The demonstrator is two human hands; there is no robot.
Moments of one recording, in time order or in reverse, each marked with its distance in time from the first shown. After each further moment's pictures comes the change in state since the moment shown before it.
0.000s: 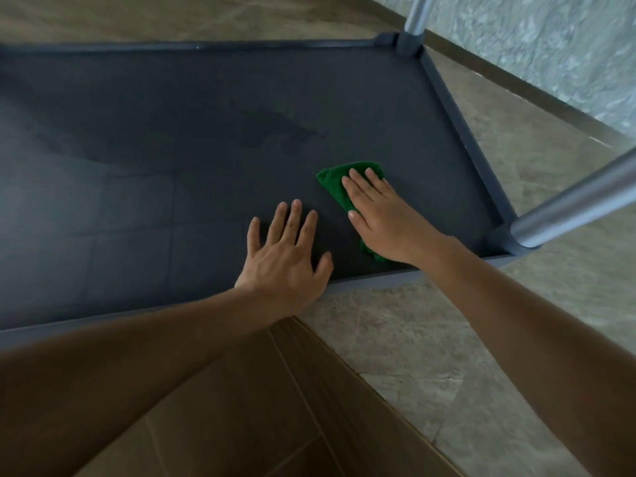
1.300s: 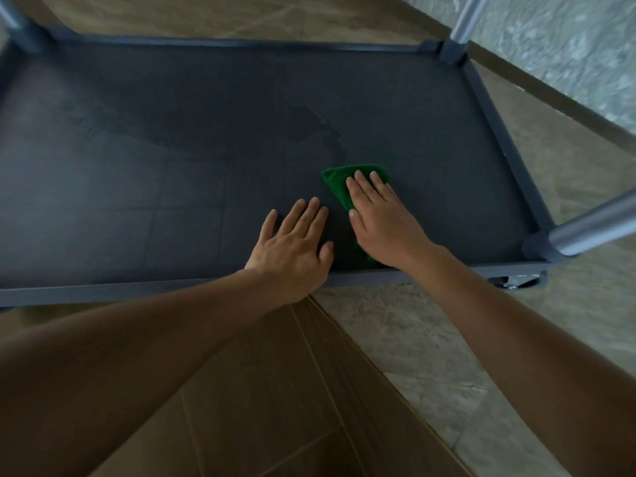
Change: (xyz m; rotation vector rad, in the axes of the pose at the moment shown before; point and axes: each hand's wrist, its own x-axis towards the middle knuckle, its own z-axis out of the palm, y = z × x) left_hand -0.012 -0.038 -0.013 0.032 -0.018 -0.010; right_hand 0.020 -0.058 0.009 0.032 0.044 0.008
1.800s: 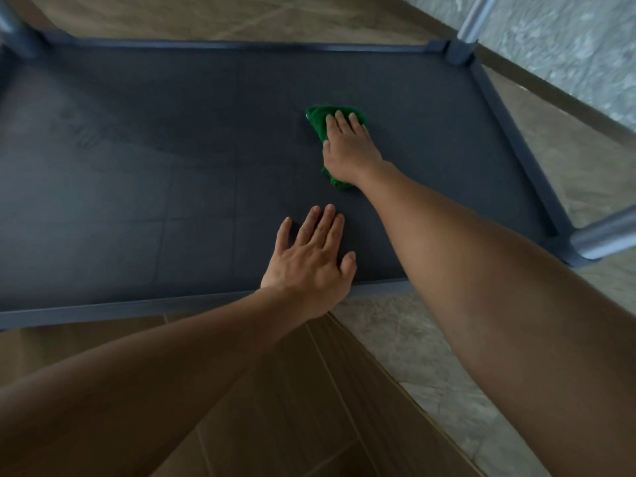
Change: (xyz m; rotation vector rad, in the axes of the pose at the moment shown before) left_hand 0.004 0.002 0.007 -0.033 0.025 0.002; right_hand 0.145 -0.022 -0.018 0.021 -0.039 0.169
